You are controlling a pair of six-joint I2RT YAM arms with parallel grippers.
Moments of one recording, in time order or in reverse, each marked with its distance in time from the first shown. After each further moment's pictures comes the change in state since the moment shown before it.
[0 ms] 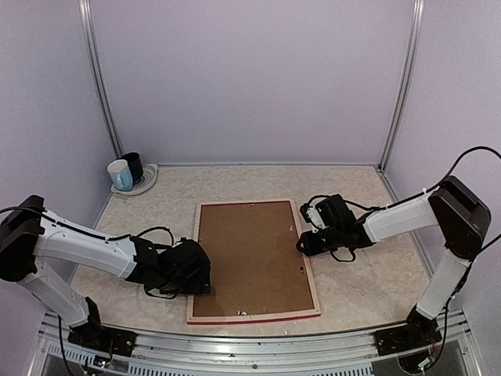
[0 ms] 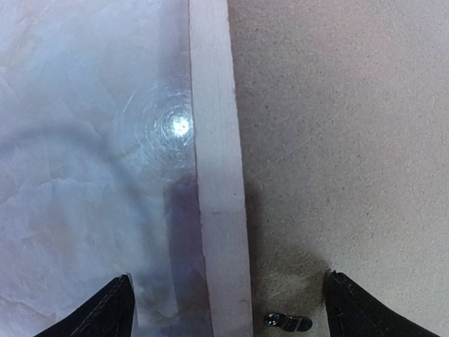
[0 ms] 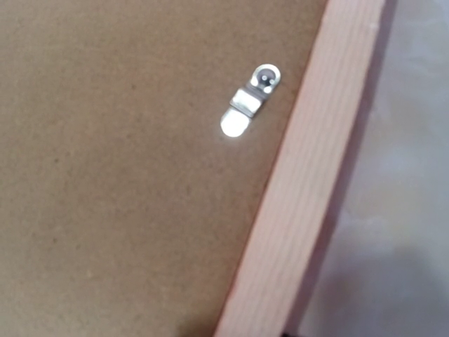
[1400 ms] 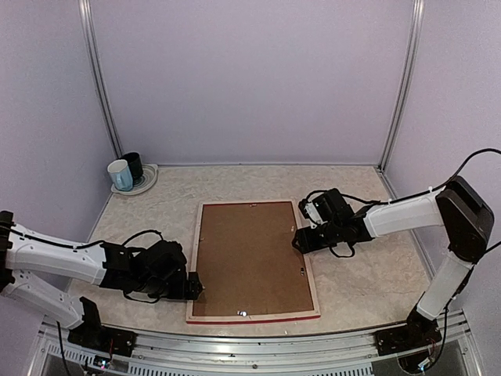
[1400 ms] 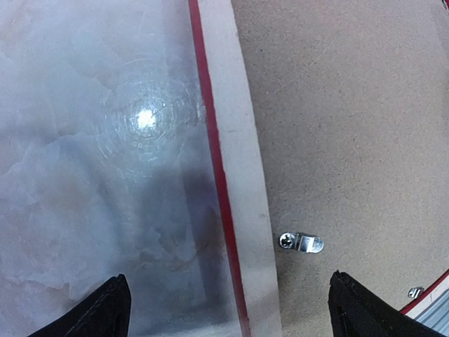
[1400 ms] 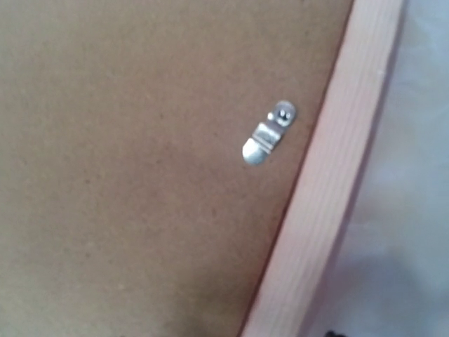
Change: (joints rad) left arm 0.026 -0.236 -0.149 0.032 0.134 0.105; right arm 0.018 -0.039 0.072 -0.132 0.045 0.014
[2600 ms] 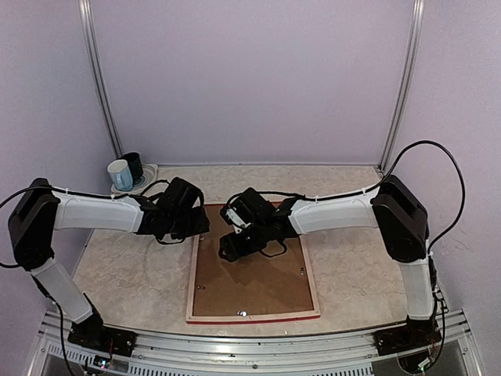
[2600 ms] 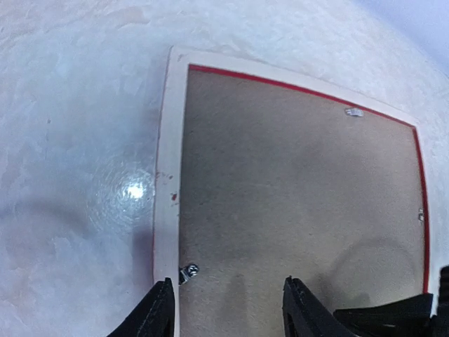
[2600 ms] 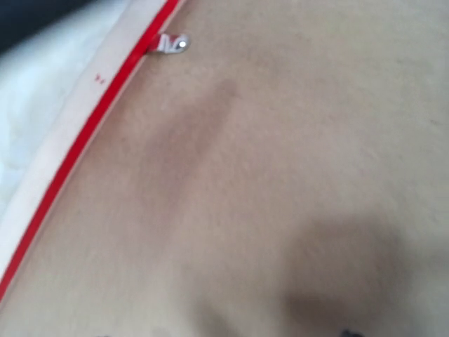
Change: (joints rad) left arm 0.333 0.397 0.416 0.199 -0.053 0.161; right arm 0.318 0.465 0.681 -0.233 -0.075 0.089
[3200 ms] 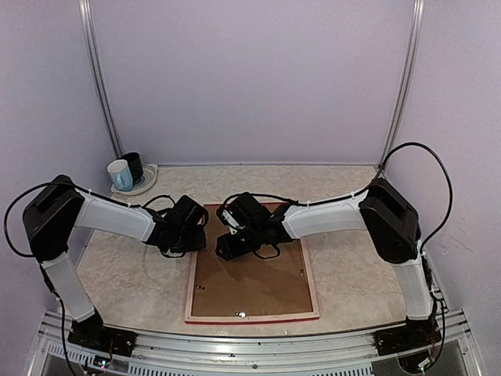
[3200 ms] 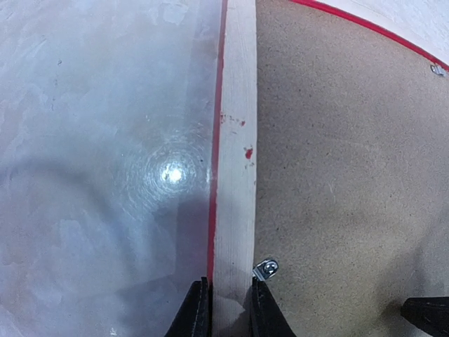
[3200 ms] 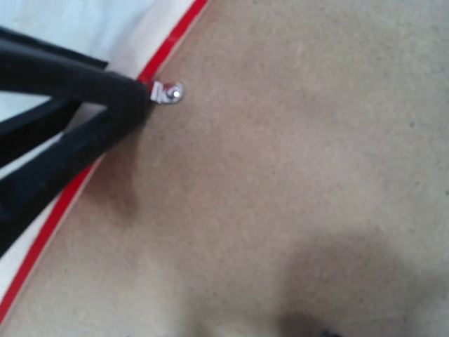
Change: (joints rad) left arm 0.001 0.112 -0.063 0.042 -0.041 0.020; right arm 0.013 0.063 0.019 0.090 0.023 0.015
